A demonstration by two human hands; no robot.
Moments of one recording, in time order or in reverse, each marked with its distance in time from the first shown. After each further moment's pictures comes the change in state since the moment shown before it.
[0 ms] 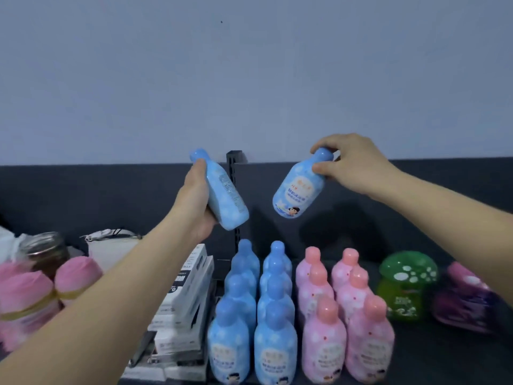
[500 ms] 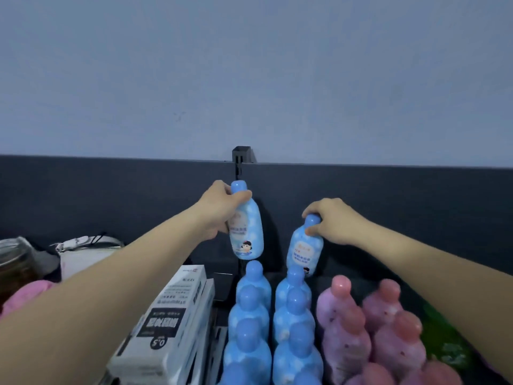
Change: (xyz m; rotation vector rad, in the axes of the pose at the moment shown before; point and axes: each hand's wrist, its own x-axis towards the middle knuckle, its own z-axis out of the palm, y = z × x) left_hand 0.112 -0.030 -0.008 0.662 -0.192 -0.036; right_hand 0.047 0.070 0.122 -0.276 -0.436 0.143
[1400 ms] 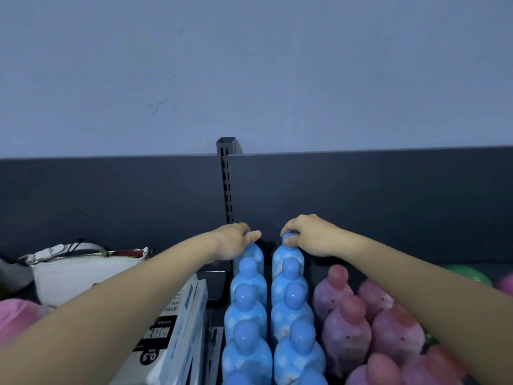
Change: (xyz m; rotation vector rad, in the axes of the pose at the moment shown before) left_hand 0.014 -0.046 0.034 0.818 -0.353 -0.021; right_hand -0.002 -0.006 0.040 0.126 -0.179 0.006
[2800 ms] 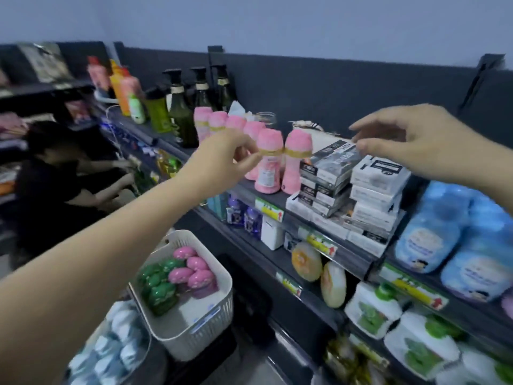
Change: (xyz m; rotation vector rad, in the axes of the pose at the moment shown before) left_hand -0.406 -0.165 0.024 0.149 0.938 -0.125; right_hand -0.179 -0.220 0.048 0.162 0.029 -0.774
